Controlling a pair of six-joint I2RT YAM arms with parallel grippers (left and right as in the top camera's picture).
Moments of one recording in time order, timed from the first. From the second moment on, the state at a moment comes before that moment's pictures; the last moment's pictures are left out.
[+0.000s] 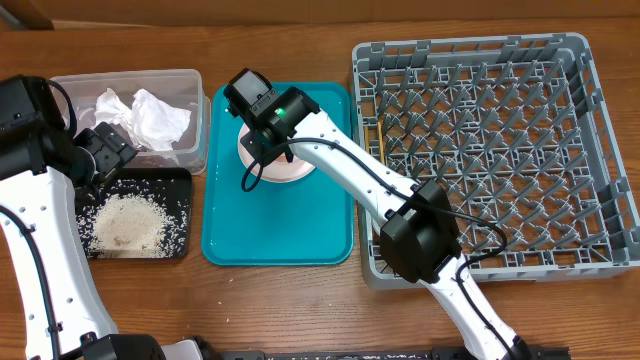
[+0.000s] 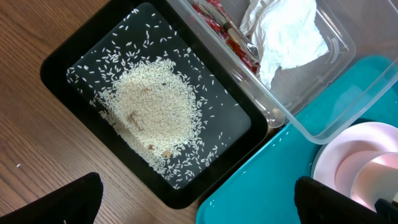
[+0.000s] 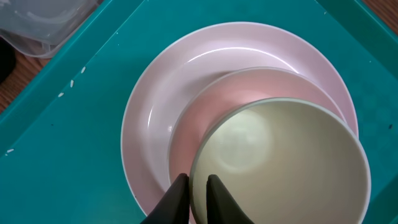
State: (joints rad) left arm 0.41 1.50 1.55 -1.26 -0.06 -0.45; right arm 0.79 2.47 2.38 -1.09 0.07 0.04
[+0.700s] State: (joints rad) left arm 0.41 1.50 1.55 -1.26 -0.06 -0.45; right arm 0.77 2.30 2.50 -1.16 0.06 0.04
